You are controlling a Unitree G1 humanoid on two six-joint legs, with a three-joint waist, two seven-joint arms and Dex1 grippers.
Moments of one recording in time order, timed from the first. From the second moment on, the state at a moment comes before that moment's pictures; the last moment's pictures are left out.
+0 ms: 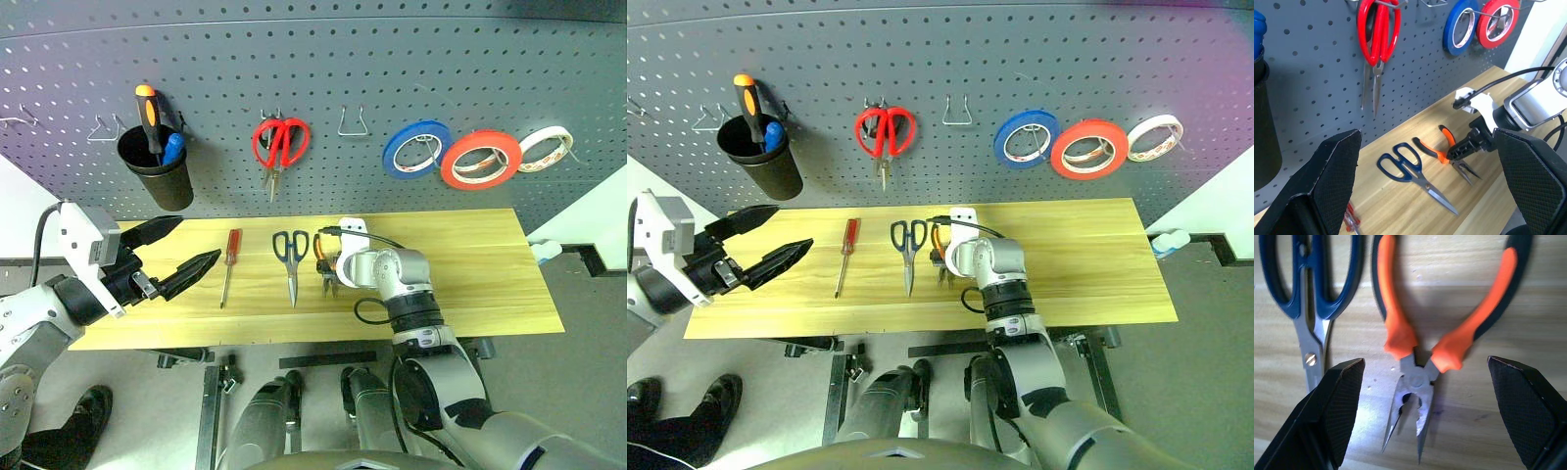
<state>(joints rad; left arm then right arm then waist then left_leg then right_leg) 0.11 0.78 0.52 -0.60 -0.85 0.61 -0.69 -0.75 0.12 -0.10 0.42 0.25 1.13 -0.17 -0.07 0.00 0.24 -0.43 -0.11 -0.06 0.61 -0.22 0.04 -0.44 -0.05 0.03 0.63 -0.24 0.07</state>
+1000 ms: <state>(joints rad) 0.12 0.79 0.53 -0.61 -0.86 0.62 -0.68 -0.80 0.12 -0.04 0.67 0.23 0.90 -0.13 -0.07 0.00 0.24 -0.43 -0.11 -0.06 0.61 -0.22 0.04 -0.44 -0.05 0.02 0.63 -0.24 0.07</state>
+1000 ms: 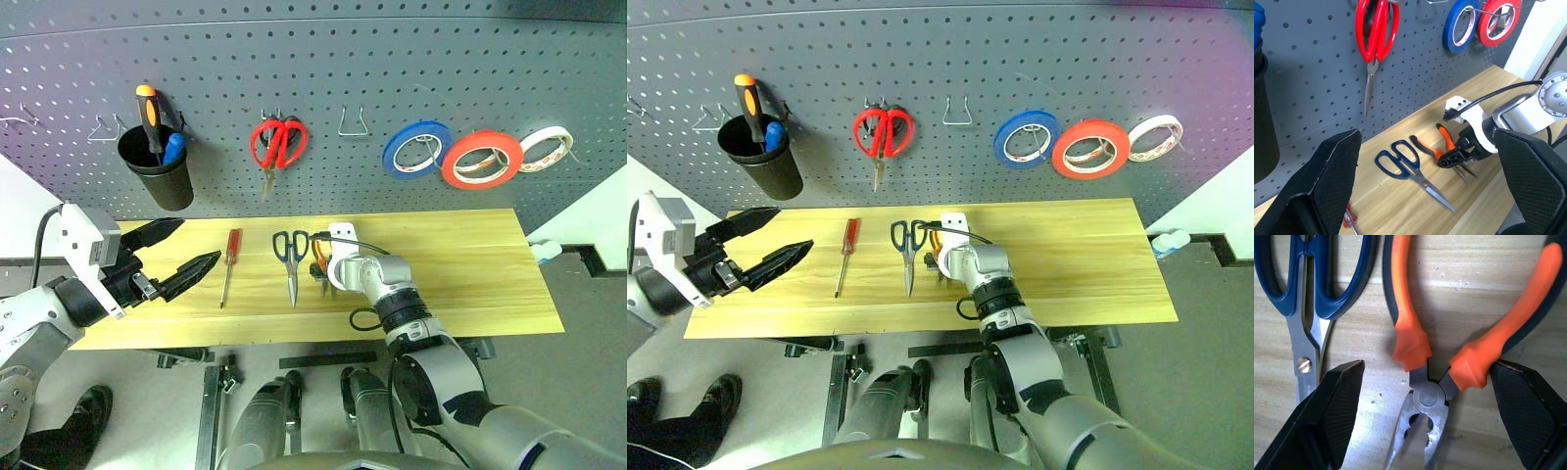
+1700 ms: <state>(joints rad) 0.12 0.79 0.53 -0.61 -0.86 0.62 -0.67 -0.83 0.12 0.02 0.74 0.14 0.81 -0.11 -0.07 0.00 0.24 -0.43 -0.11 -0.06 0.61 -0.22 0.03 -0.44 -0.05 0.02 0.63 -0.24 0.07</state>
